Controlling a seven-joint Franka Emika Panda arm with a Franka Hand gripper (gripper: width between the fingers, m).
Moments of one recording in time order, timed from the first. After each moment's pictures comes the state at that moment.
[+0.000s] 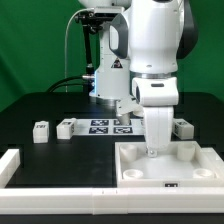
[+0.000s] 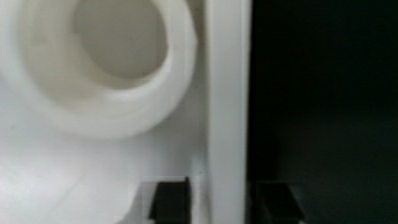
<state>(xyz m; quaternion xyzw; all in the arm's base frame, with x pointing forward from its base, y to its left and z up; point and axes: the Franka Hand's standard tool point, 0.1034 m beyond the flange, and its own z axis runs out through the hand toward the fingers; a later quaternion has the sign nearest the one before) 0.476 0.054 0.006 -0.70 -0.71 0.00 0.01</state>
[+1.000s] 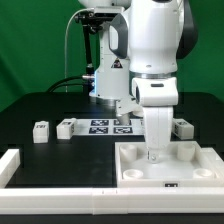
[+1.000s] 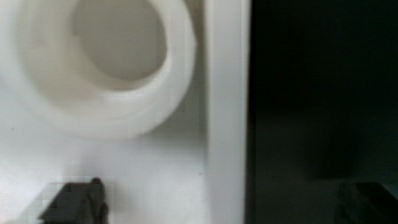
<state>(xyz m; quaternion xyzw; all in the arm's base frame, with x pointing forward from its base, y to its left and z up) 0.475 0.054 0.006 -0.71 -0.70 0.00 0.00</state>
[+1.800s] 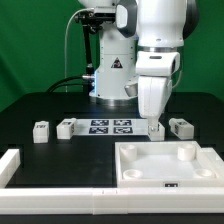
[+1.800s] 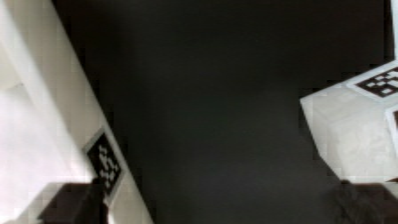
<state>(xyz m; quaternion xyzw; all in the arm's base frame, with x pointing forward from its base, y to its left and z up) 0.430 0.072 0.044 -0.81 -0.58 0.00 -0.01</state>
